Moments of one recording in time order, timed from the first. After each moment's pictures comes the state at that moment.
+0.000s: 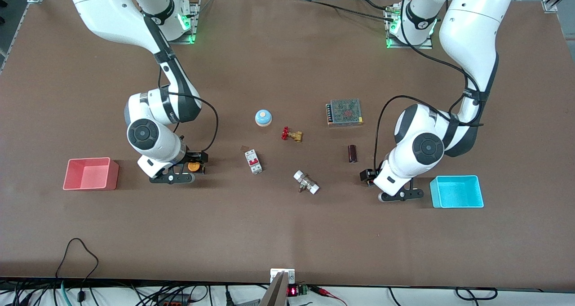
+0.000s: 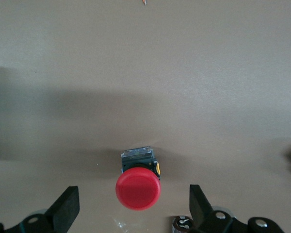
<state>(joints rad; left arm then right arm) -0.18 0.68 -0.14 -1.56 0.05 2.23 -0.46 0.36 0.60 -0.07 -1.71 0.00 2.25 0.27</state>
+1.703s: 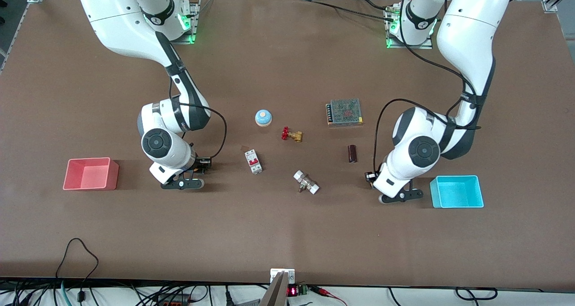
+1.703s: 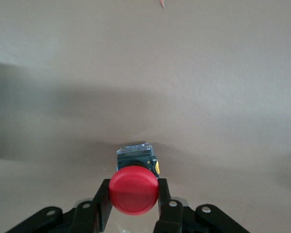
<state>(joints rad) -0.18 0.69 -0.12 -1.54 0.07 2.22 -0.50 0.38 0.69 -0.07 -1.65 0.01 2.26 0.27</state>
